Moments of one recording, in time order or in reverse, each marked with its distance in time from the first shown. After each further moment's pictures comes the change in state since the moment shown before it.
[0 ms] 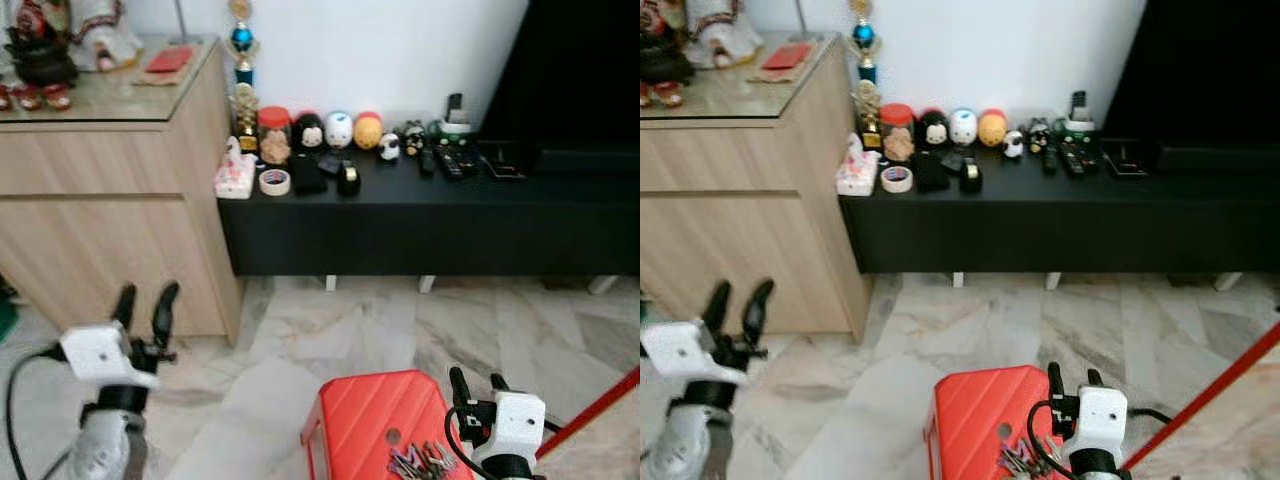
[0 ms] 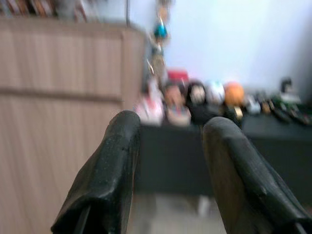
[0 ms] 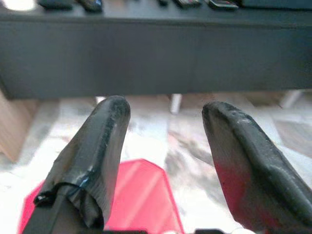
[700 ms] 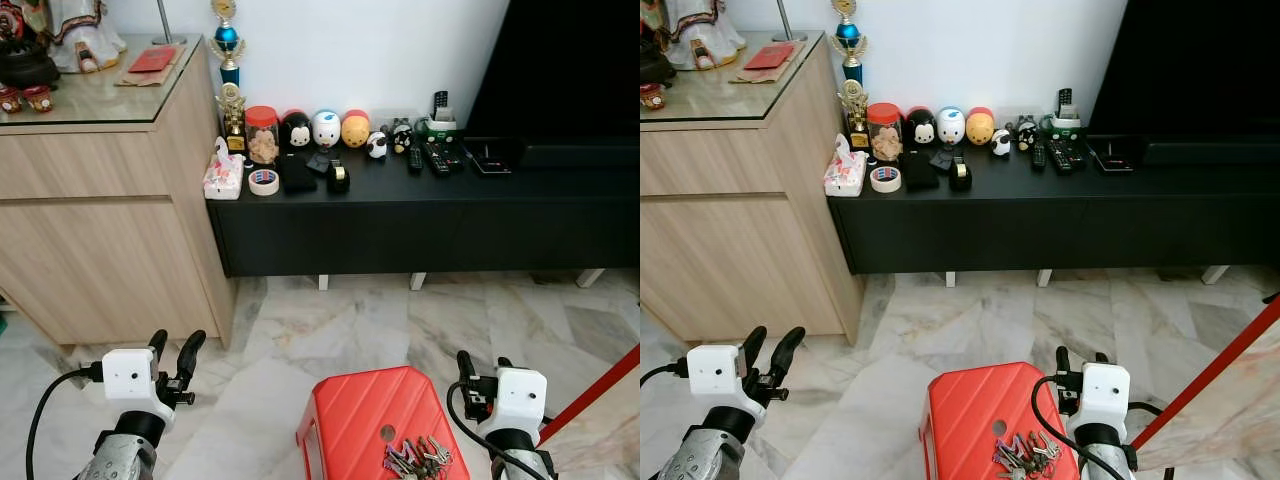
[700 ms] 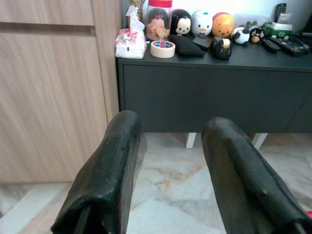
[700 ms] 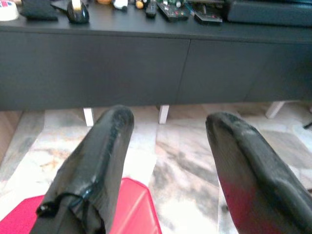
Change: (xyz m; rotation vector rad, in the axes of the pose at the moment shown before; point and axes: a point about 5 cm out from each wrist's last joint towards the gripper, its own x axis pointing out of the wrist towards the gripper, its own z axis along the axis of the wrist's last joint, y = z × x) left arm -0.013 -0.007 -0.014 0.017 0.239 -0.051; right arm 0.026 -0.001 0.015 -0.028 0.016 -0.025
